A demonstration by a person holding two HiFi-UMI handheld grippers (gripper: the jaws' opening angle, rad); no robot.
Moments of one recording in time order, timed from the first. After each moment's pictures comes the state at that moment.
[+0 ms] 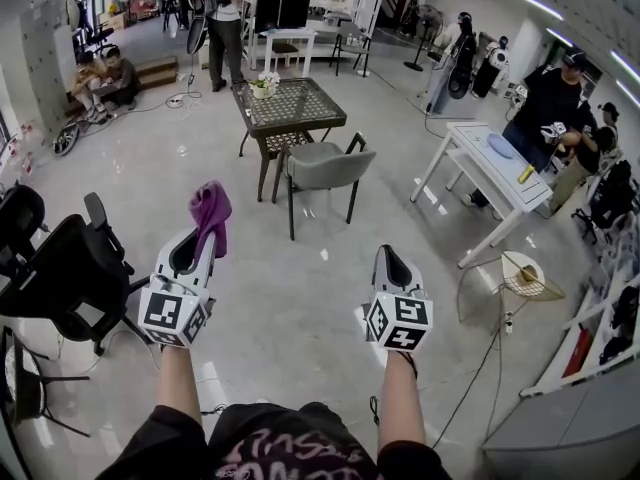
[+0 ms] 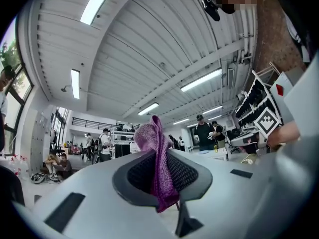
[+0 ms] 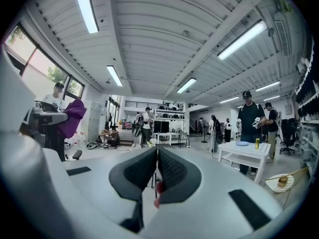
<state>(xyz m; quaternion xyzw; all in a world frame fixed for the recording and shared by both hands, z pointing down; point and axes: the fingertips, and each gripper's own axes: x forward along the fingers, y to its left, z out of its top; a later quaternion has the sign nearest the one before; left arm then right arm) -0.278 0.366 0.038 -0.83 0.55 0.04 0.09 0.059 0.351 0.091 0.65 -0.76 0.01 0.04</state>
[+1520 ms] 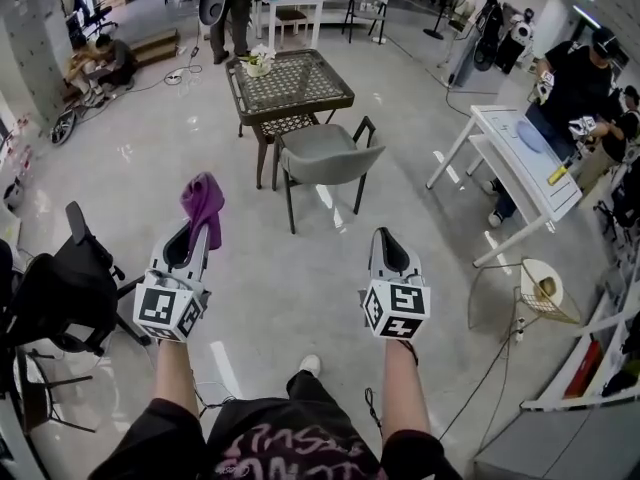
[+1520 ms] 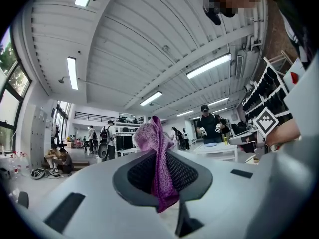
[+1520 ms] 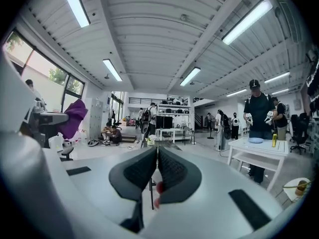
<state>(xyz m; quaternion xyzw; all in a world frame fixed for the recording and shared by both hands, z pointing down) -0.215 0.148 0.086 -0.82 0.57 0.00 0.06 0.115 0.117 0.138 0.62 -0.78 0.03 0.05</state>
